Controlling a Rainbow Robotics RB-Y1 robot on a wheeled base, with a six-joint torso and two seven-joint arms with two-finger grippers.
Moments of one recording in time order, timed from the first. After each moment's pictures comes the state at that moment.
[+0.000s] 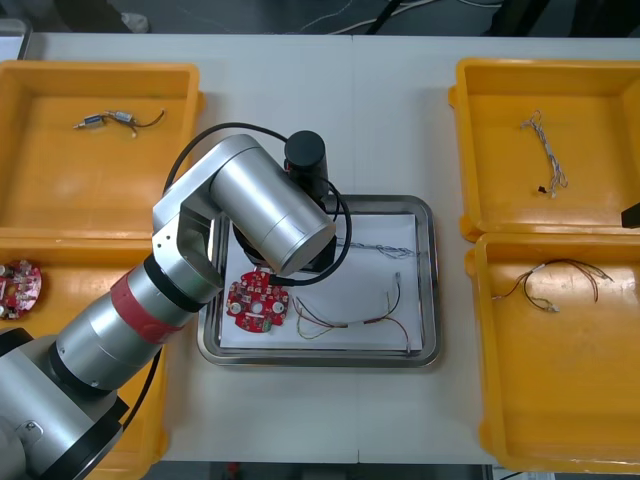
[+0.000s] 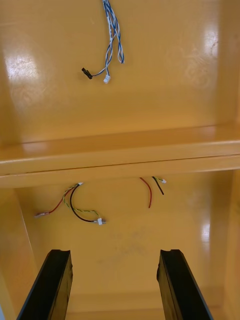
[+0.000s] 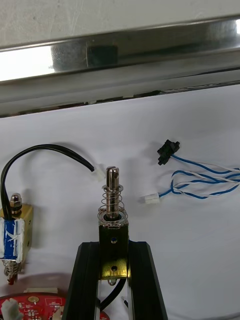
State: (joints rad) right arm -0.35 -0.85 -0.28 -2.03 -0.90 1.92 1.17; left arm -0.67 0.25 -0.59 -1.70 0.29 1.65 -0.85
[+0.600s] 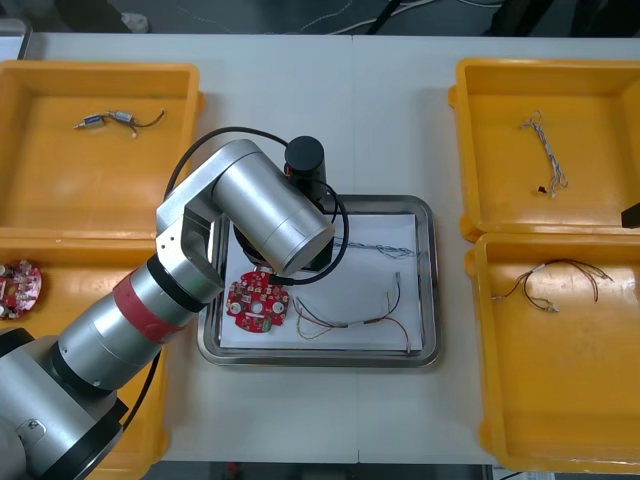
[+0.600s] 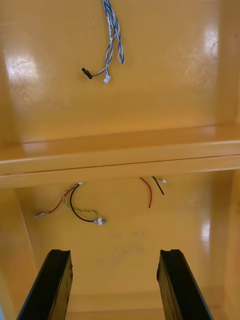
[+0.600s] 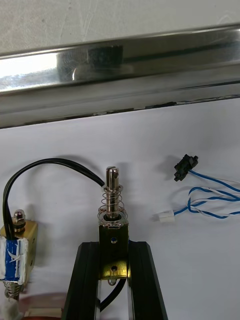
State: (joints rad) right arm -0.35 -0.85 -0.28 -2.03 -0.90 1.92 1.17; left arm -0.67 0.25 -0.59 -1.66 0.27 1.61 -0.85
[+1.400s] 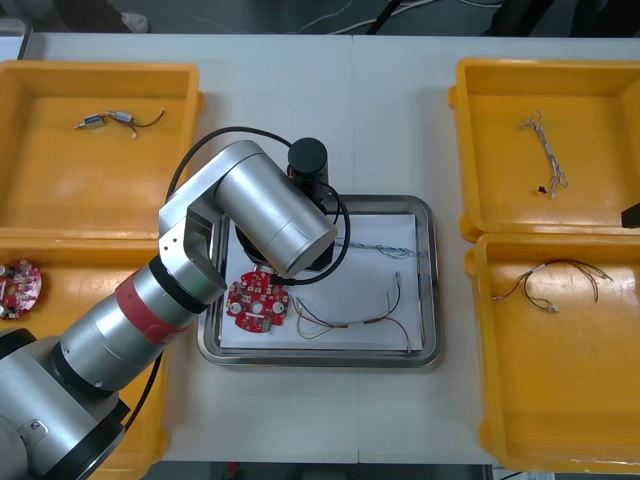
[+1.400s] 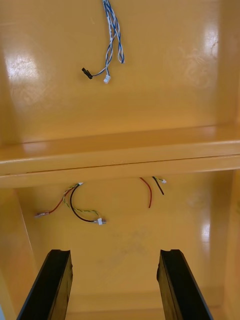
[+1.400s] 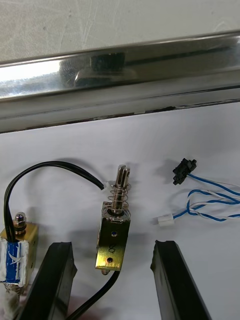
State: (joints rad) right arm -0.35 -0.85 -0.28 -2.03 -0.90 1.92 1.17; left arm -0.67 0.25 -0.60 -1.66 0.25 1.61 -0.85
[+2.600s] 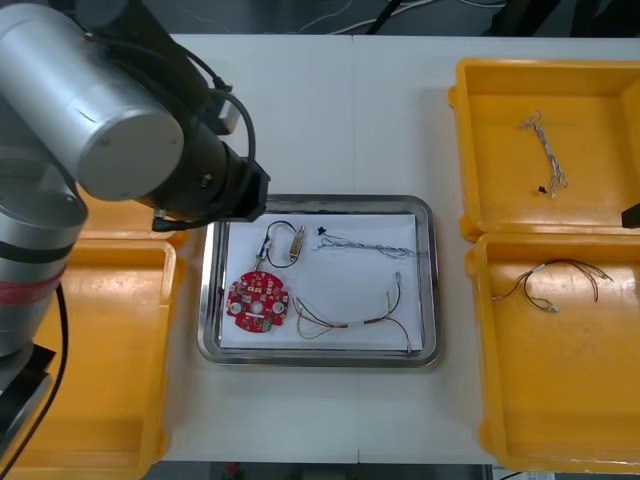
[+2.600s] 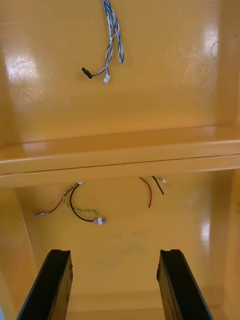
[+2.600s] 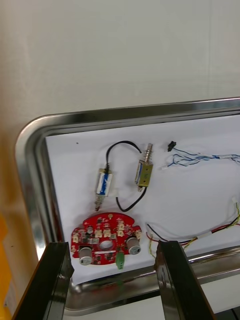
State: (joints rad) right arm -0.35 -0.86 -0.28 -2.03 -0.90 1.92 1.17; left arm -0.68 0.48 -0.26 -2.10 0.64 1.91 -0.85
